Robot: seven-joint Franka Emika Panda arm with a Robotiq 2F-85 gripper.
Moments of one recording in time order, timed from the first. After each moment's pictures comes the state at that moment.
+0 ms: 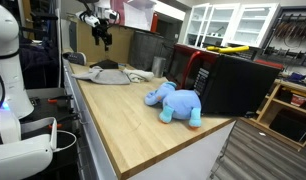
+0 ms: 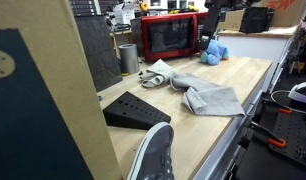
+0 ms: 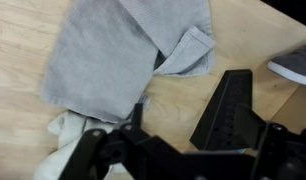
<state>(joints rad) 0.32 -0.50 -0.02 -2.66 0.26 2.36 -0.22</state>
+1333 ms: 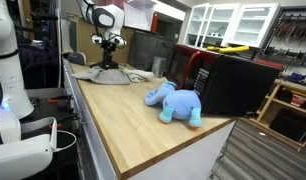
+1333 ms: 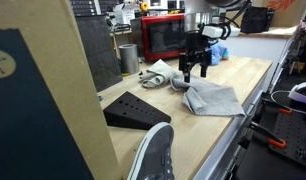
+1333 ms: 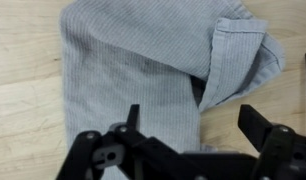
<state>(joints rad) 0.16 -0.07 0.13 -2.50 0.20 2.36 0.30</state>
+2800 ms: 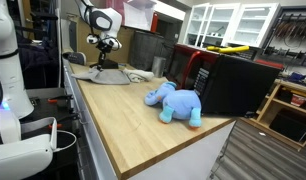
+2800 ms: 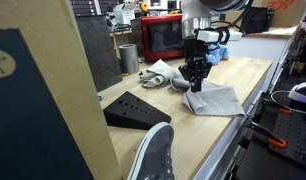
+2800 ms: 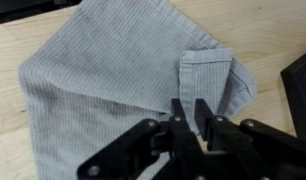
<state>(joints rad) 0.17 -0.04 0.17 -2.50 0.30 2.33 0.40</state>
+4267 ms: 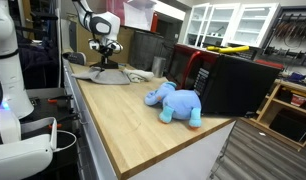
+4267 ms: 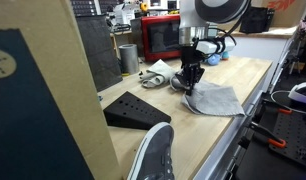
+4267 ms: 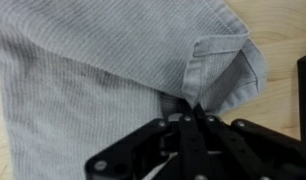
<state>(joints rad) 0.18 0.02 0.18 -2.51 0.25 2.49 0.32</state>
